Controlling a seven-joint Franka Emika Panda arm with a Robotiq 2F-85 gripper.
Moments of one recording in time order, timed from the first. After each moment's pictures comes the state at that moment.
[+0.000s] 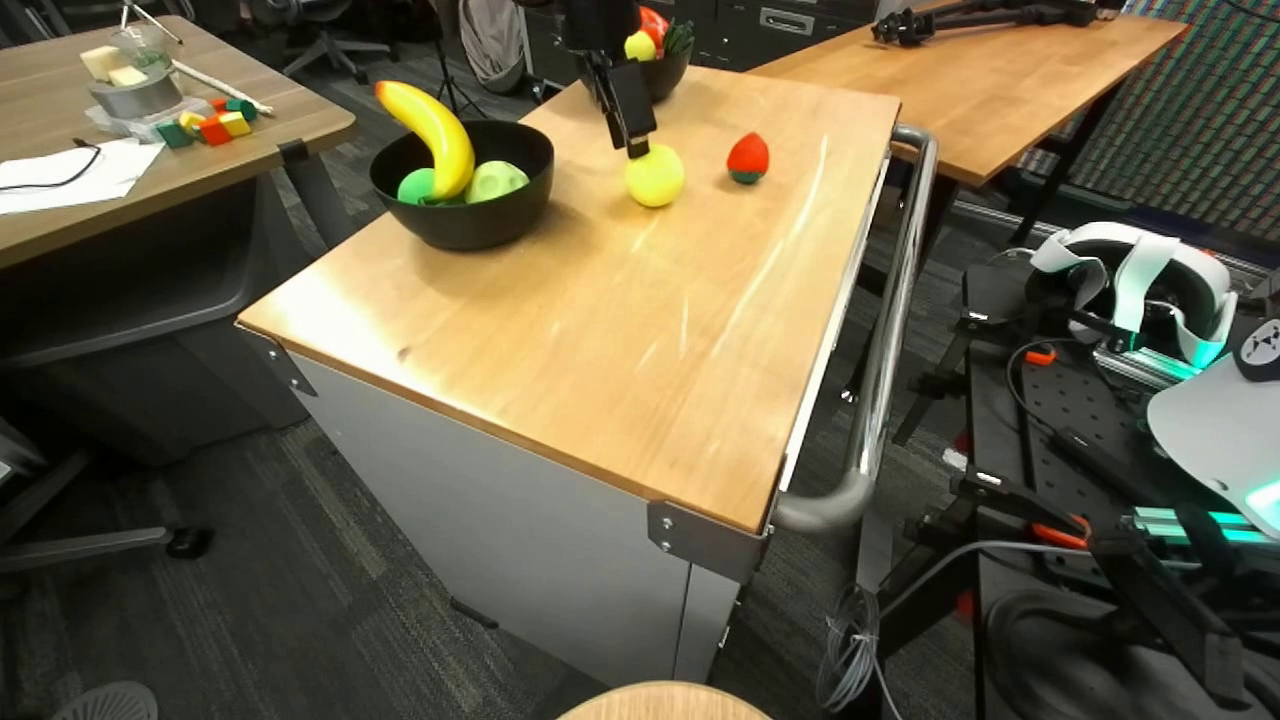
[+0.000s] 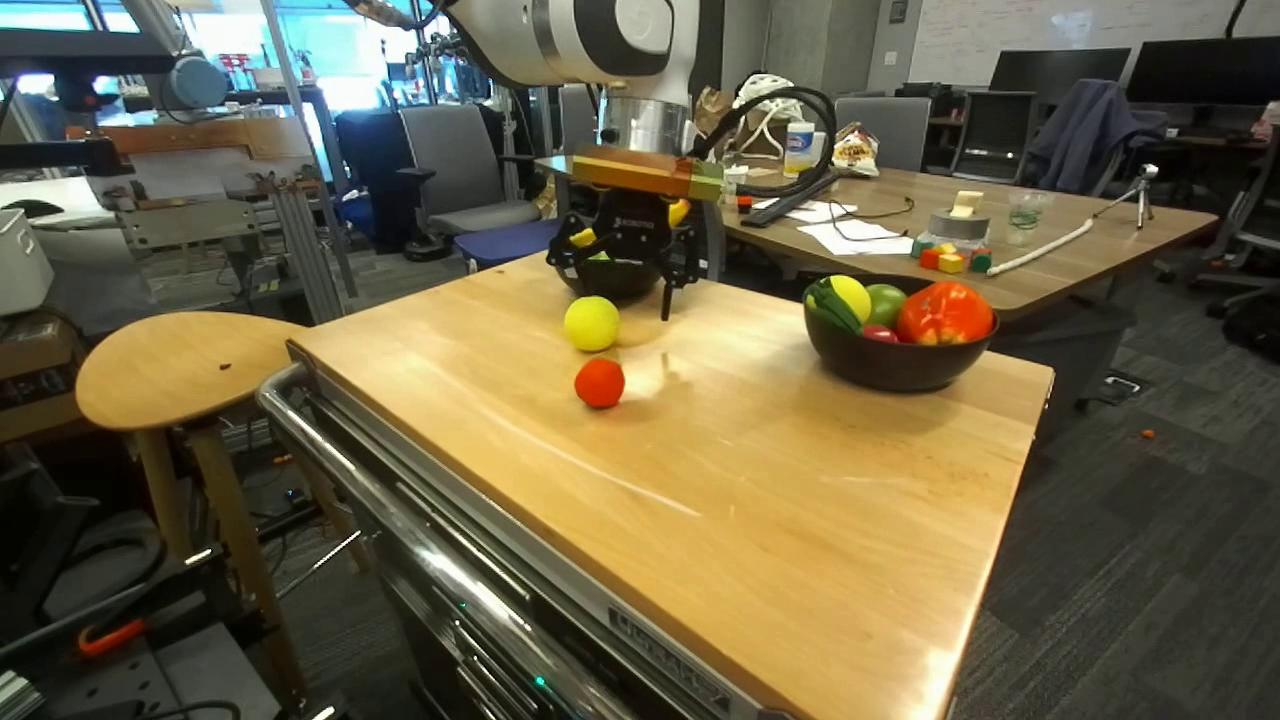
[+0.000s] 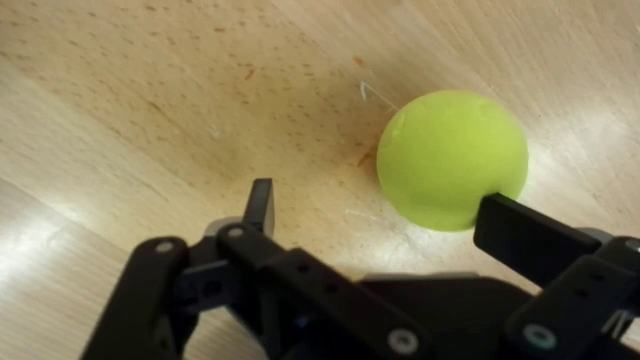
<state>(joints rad) -0.08 0.49 0.05 -1.68 -0.09 1.95 -0.69</state>
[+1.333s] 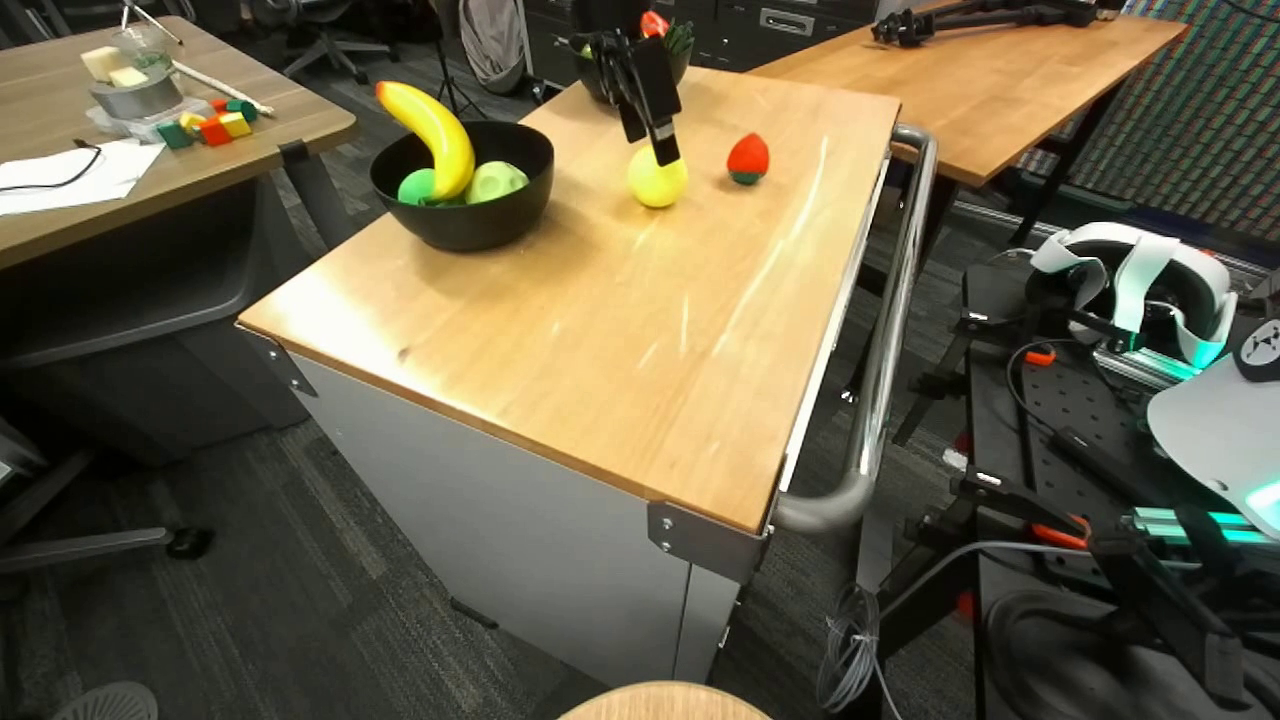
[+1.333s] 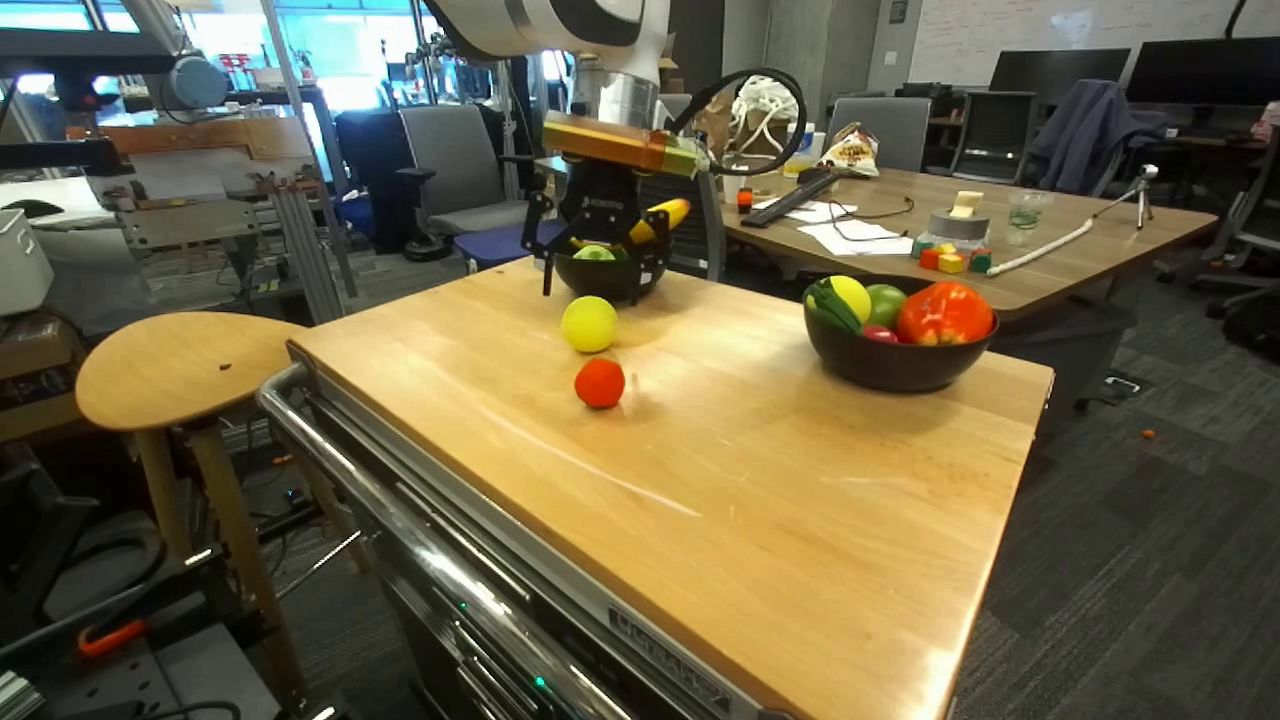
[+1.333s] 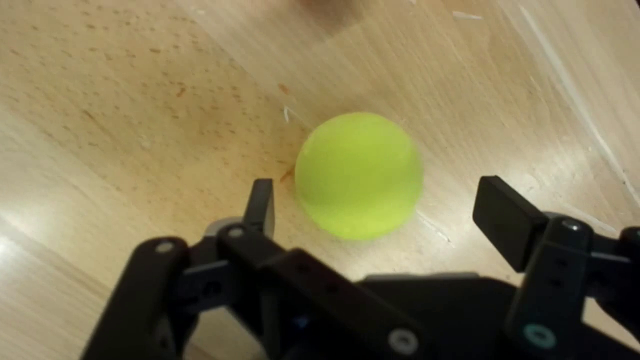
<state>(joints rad) -0.08 0.42 0.08 -1.72 -0.10 1.85 -0.73</state>
